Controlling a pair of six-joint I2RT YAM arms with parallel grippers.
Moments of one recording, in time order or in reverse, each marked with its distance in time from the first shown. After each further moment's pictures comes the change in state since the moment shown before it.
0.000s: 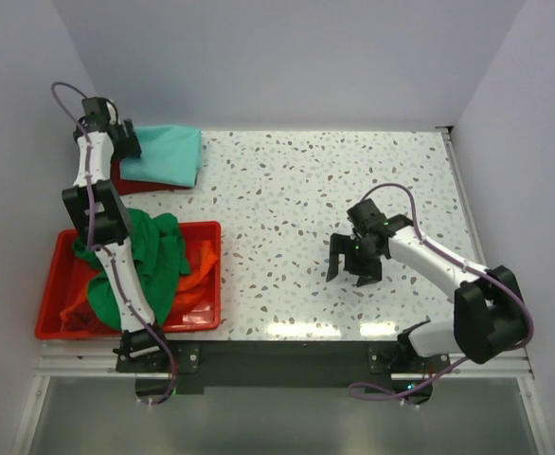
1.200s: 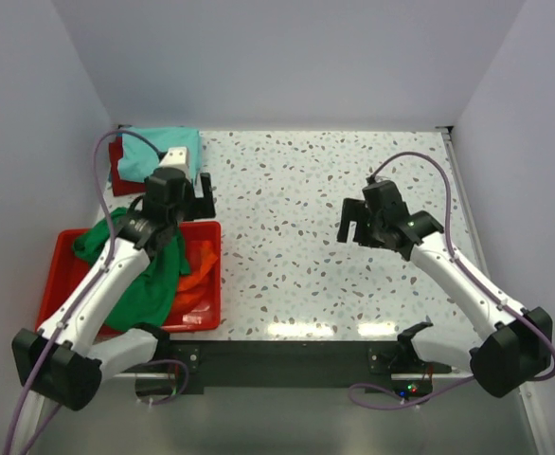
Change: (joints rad) left arm -0.633 -1.283 -1.225 0.205 -0.288 -0.210; right arm 0.000 -0.188 0.140 0.059 0.309 -0.039
